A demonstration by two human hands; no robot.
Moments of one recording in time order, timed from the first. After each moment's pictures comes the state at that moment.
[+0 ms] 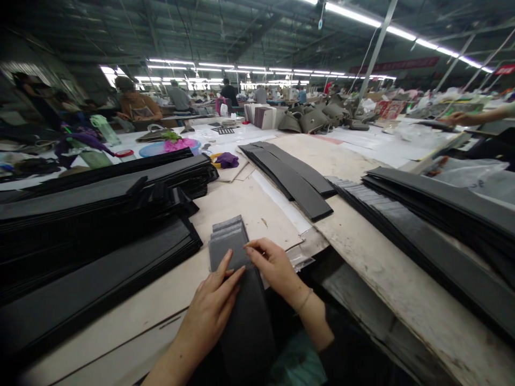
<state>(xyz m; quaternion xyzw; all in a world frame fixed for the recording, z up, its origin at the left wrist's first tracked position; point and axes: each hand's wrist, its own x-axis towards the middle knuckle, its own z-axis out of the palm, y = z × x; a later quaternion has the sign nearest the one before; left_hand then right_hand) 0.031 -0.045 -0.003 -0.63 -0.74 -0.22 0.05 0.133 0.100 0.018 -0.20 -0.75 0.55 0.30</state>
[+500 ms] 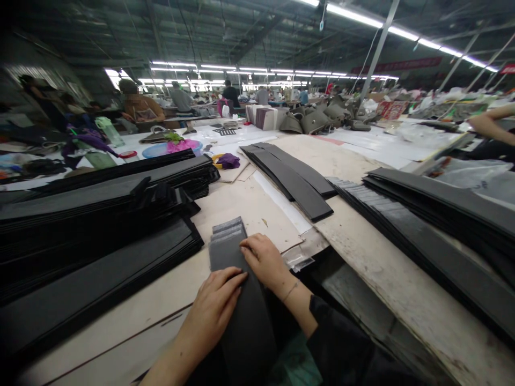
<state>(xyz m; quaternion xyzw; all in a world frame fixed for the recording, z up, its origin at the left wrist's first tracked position) 0.036 -0.045 0.006 -0.63 -0.74 -0.24 0.00 0.112 0.108 -0.002 -0.15 -0.87 0.35 0.31</state>
